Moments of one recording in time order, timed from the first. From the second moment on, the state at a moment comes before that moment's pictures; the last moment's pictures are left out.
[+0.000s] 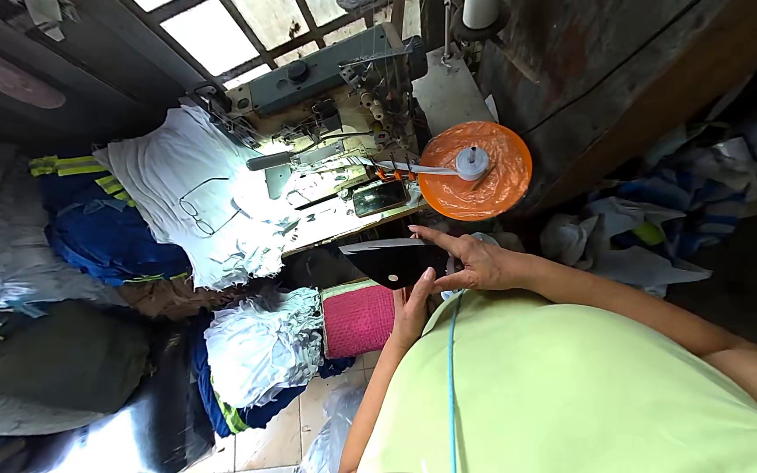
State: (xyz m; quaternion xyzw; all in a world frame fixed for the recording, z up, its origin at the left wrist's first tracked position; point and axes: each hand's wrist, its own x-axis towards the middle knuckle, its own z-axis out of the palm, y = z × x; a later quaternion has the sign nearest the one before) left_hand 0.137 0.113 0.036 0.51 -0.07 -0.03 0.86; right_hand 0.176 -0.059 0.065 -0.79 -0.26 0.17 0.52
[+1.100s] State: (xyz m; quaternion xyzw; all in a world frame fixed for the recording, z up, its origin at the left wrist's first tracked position) left_hand 0.120 0.107 0.032 0.60 -0.02 0.02 0.80; right_hand 0.154 -0.053 0.034 -0.81 -0.26 0.14 0.51
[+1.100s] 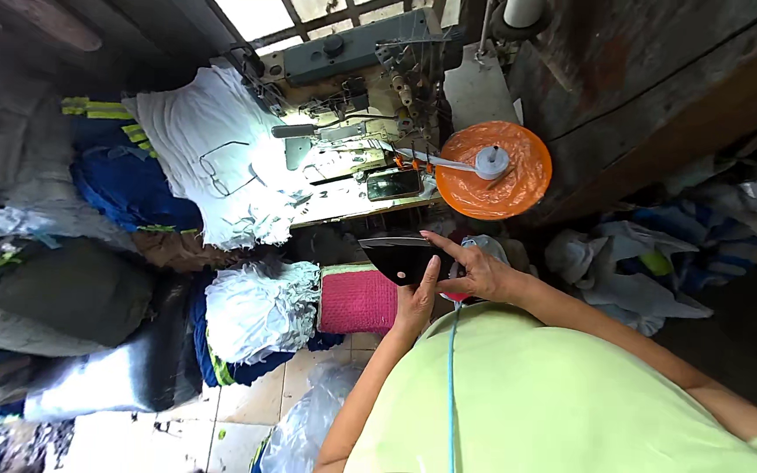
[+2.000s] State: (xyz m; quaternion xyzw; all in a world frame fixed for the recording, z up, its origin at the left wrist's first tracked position) left_hand 0.110 0.150 0.038 0.52 0.13 0.10 0.84; right_hand 0.137 0.019 -0.001 -0.56 -0.04 0.19 0.81
